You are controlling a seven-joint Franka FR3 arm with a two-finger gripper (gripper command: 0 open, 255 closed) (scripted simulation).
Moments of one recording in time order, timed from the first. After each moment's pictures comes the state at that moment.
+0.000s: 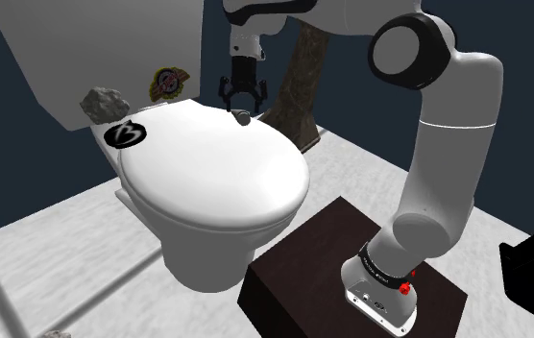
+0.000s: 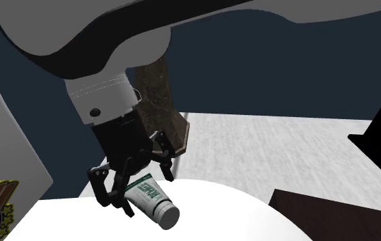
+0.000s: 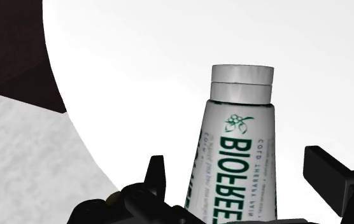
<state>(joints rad) 0.00 0.42 0.02 -1.44 0.19 1.46 0.46</state>
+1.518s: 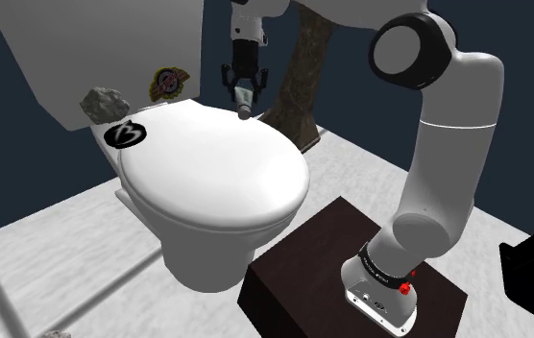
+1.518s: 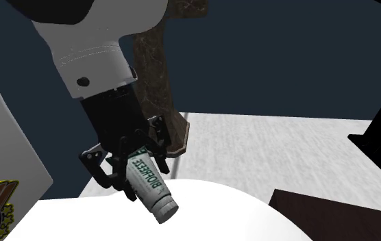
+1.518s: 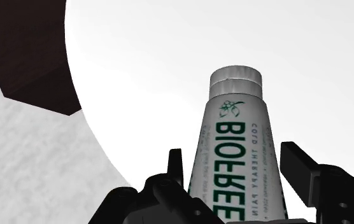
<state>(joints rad) 0.00 0.41 0.02 -1.34 0.20 1.35 0.48</state>
